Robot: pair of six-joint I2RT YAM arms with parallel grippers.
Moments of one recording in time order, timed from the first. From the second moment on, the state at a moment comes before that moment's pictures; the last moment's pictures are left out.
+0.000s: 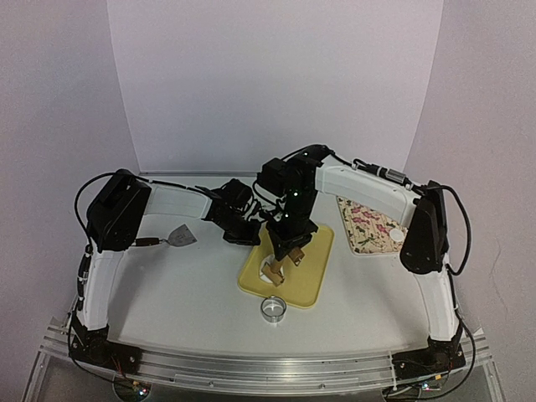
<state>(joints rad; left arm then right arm) -0.72 2.23 1.58 -0.36 0.24 -0.42 0.90 2.23 2.16 -1.42 -0.16 0.26</state>
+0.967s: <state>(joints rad) -0.71 2.22 1.56 -0.33 0.25 -0.44 0.90 2.33 2.28 -1.50 -0.17 0.25</state>
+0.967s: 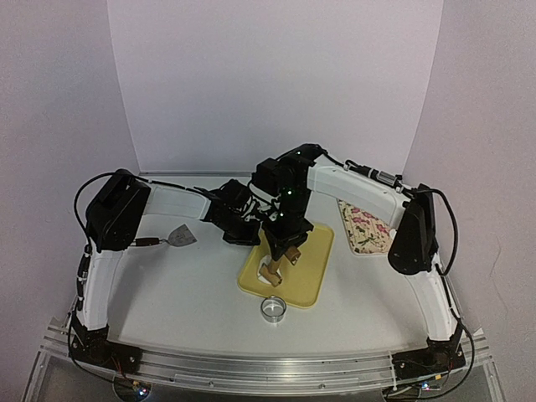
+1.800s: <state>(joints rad) -0.72 2.17 1.42 -0.15 0.22 -0.46 0.84 2.22 2.09 -1.39 -0.18 0.38</state>
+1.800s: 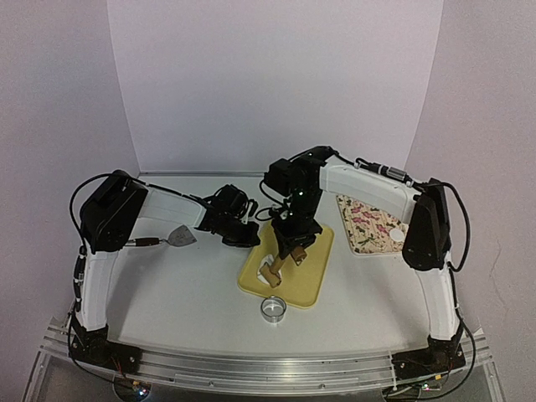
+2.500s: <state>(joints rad) -0.71 2.14 1.36 -0.12 0.19 -0.49 0.65 2.14 1.88 -1.26 -0.41 0.29</state>
